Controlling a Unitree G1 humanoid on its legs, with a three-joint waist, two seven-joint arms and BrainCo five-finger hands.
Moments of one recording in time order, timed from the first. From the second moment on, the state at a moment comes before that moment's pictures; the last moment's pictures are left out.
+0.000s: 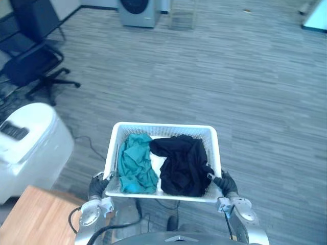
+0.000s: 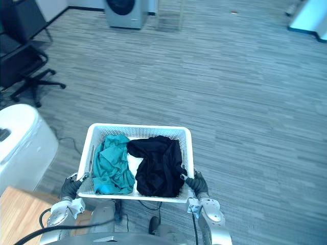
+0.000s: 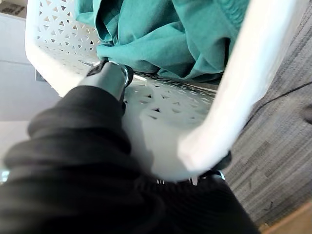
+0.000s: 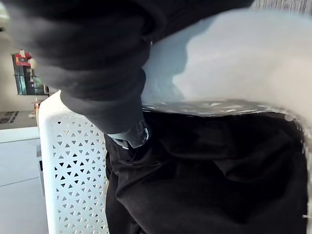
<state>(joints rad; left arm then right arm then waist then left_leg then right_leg) 0.27 0.00 0.11 0.21 -0.22 0.00 0.08 0.28 -0.18 -0.08 0.09 0.20 0.04 0.09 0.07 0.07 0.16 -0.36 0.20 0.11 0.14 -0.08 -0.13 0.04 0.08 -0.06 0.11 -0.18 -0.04</state>
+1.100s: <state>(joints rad) 0.29 -0.02 0.08 0.13 -0.24 0.00 0.08 0.39 -0.12 -0.14 -0.02 0.19 0.06 0.12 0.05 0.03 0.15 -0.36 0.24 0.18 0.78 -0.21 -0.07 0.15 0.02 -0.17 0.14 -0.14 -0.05</state>
